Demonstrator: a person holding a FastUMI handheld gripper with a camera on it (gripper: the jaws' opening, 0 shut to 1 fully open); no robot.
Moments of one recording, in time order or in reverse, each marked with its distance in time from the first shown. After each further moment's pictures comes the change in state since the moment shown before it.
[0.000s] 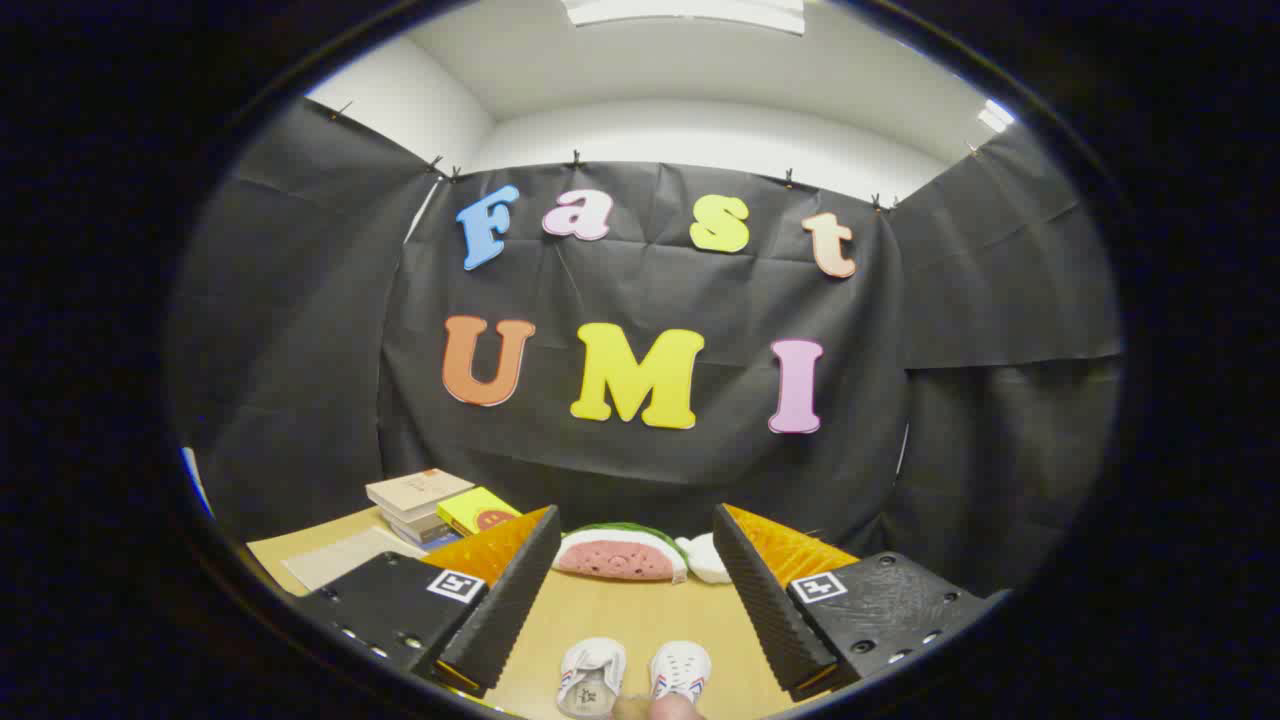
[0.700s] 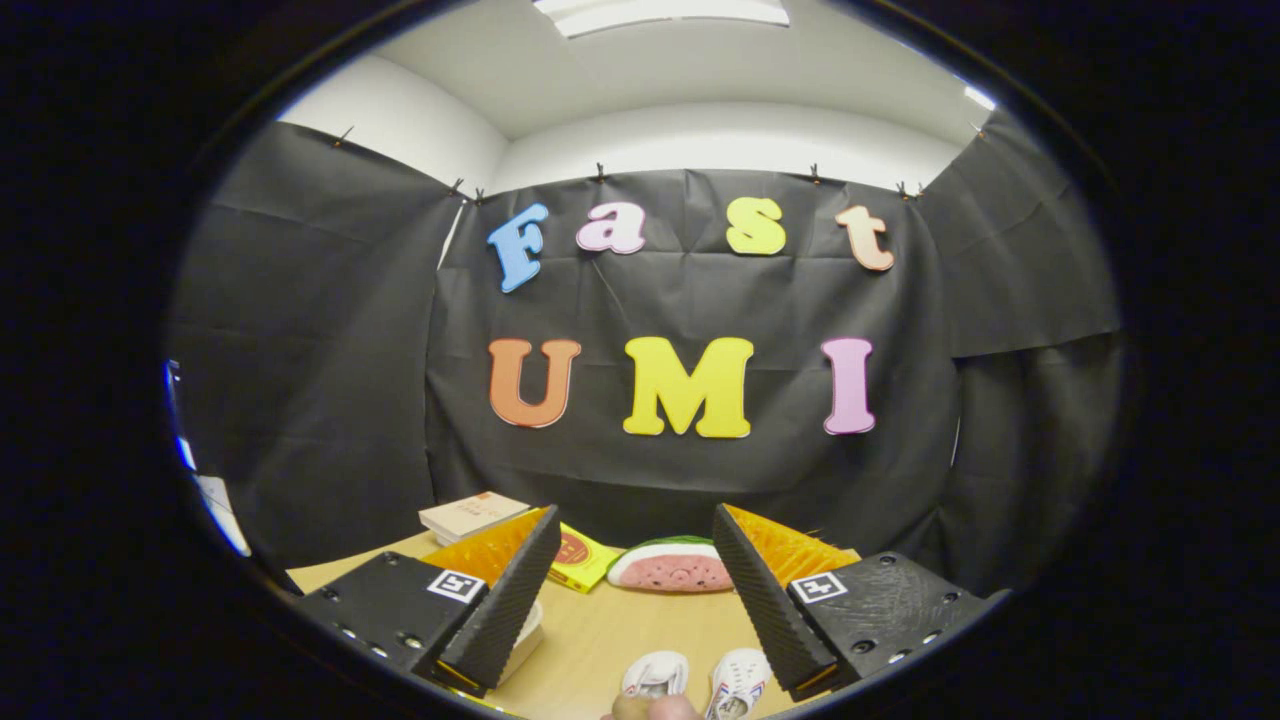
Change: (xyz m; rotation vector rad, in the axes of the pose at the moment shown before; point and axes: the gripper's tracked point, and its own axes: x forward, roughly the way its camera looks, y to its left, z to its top) arm 0.009 0.040 0.014 0.054 -0.021 0.117
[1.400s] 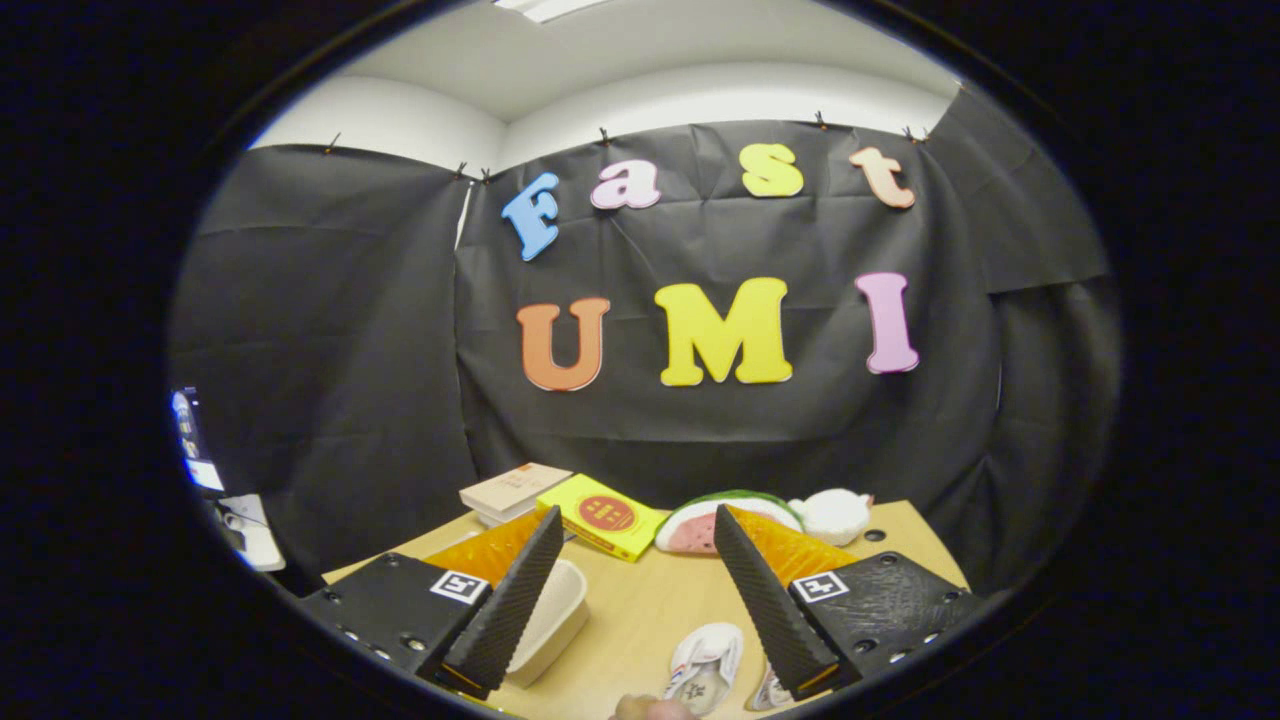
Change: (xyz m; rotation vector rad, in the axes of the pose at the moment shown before) arm 0.024 0.039 -0.079 0.129 0.157 0.142
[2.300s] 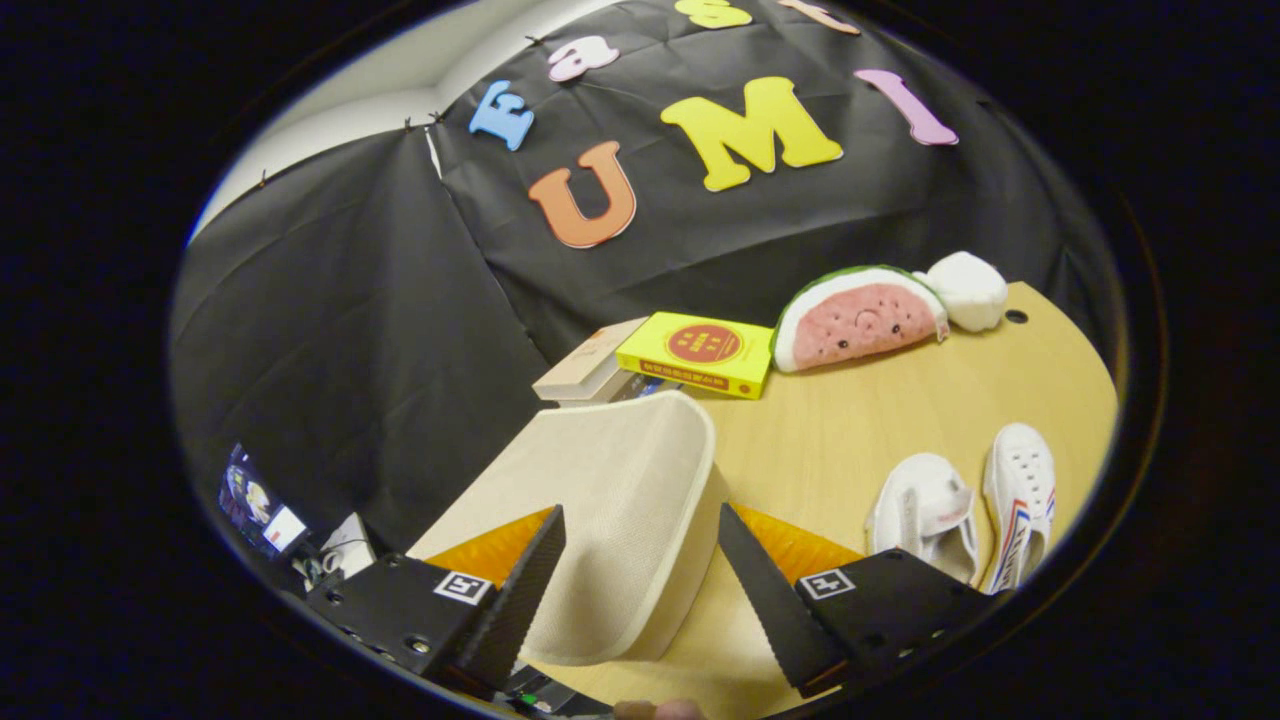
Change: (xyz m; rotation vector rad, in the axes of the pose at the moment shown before) arm 0.068 0.086 -0.184 0.307 0.396 0.195
